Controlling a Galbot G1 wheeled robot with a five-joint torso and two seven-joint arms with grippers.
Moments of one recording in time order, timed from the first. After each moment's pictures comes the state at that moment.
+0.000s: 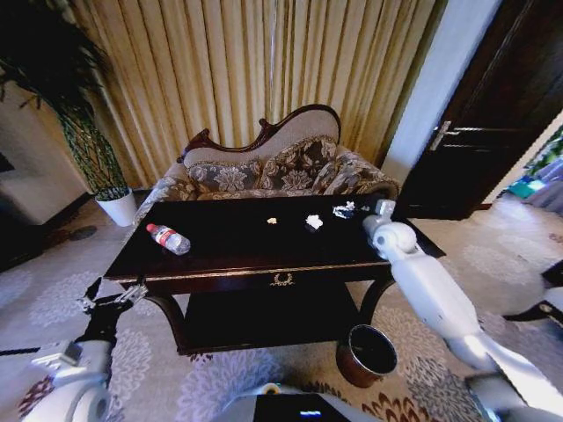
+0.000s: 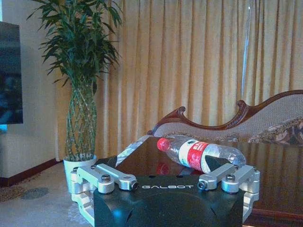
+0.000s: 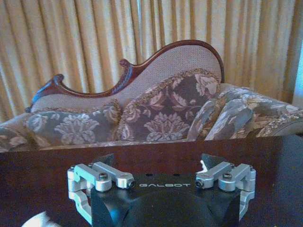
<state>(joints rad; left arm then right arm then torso) 1.83 -1.43 -1.03 -2.36 -0.45 0.14 -0.01 -0.52 0.93 0.18 1.44 0.85 -0.47 0.15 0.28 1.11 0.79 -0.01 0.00</state>
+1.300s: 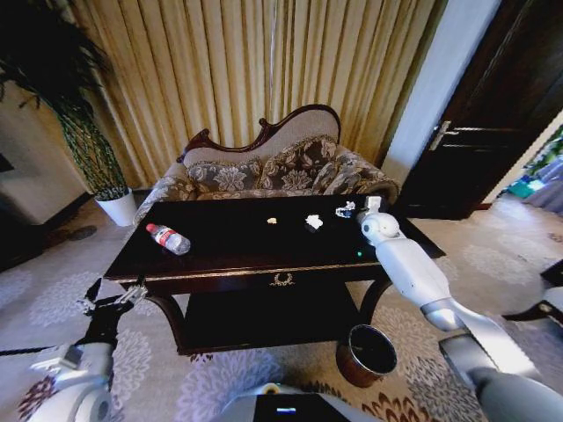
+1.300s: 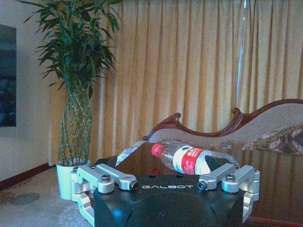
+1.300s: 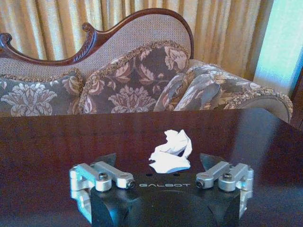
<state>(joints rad) 1.82 -1.41 -1.02 -2.35 -0.47 0.10 -0.01 -0.41 0.99 0.08 1.22 0.78 -0.49 0.23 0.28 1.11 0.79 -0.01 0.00</state>
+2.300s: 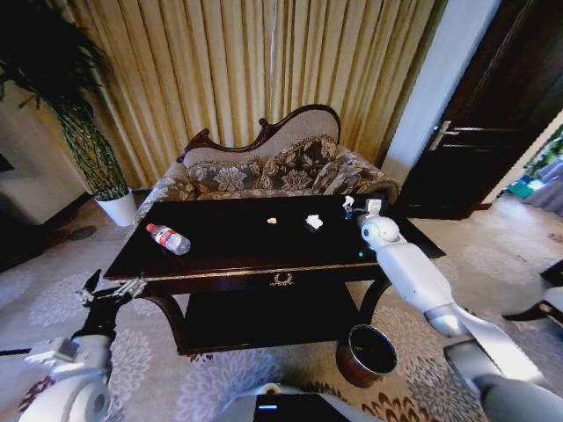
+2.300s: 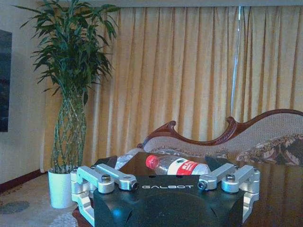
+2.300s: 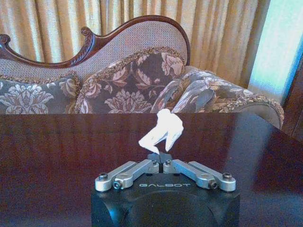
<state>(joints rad) 1.80 -1.38 -1.02 -2.36 -0.51 0.10 -0.01 -0.46 0.95 0.08 1.27 0.77 -0.47 0.25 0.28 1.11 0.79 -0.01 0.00</state>
